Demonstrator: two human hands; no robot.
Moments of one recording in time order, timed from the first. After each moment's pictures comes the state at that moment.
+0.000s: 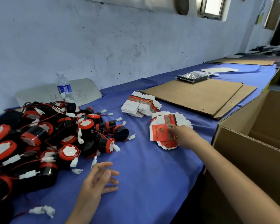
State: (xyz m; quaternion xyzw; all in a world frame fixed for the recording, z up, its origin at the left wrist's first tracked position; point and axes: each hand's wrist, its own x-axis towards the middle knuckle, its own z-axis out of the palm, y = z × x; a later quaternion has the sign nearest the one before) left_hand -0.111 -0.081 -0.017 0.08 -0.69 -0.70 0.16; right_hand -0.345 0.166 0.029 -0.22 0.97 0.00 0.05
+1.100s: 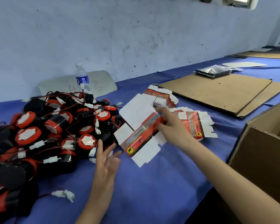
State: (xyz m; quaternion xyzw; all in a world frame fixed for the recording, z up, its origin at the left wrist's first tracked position) left_hand -0.114 -0.083 -0.014 0.09 -0.67 -0.70 0.25; right_hand -0.255 0.078 0.074 -0.28 0.80 -0.53 0.00
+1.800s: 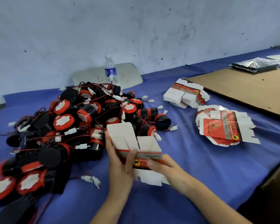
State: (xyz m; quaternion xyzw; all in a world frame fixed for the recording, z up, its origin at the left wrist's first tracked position) left_hand -0.117 -0.093 -0.012 0.16 -0.68 -0.59 0.41; right_hand -0.191 0.032 -0.001 -0.36 0.56 -0.65 0.36
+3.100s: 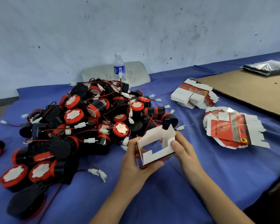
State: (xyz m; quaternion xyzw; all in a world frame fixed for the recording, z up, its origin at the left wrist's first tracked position) left_hand -0.109 -0.087 -0.010 0.08 -0.77 -0.54 0.34; right_hand -0.213 0.035 -0.005 -0.37 0.58 -0.71 0.13
